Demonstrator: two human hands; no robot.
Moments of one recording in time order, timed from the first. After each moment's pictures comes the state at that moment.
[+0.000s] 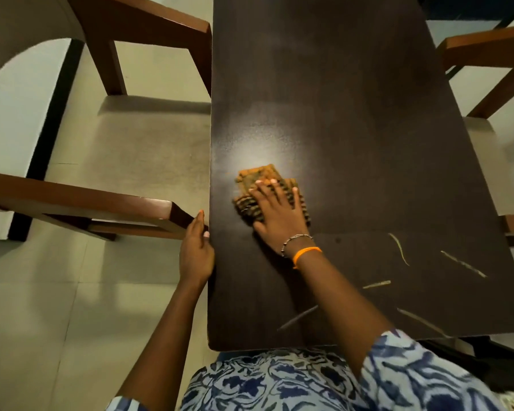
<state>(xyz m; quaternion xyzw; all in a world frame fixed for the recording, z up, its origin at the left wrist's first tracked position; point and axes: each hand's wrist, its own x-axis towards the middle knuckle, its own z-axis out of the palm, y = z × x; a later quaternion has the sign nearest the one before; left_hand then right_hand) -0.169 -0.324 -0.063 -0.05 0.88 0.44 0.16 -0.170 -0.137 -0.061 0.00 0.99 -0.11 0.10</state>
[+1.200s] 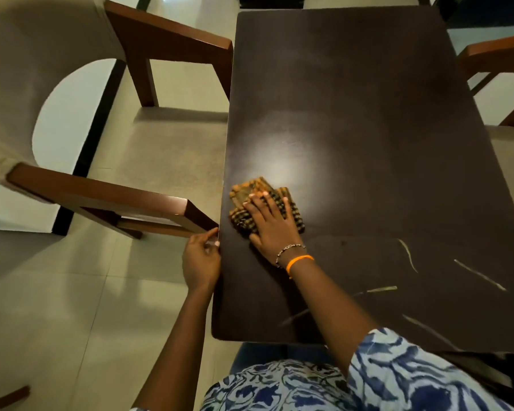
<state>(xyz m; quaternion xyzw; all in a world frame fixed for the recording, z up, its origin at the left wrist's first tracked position) -0.139 -0.318 -0.038 -0.17 0.89 0.42 0.09 -0.156 -0.159 -0.063 -0.07 0.99 -0.13 0.08</state>
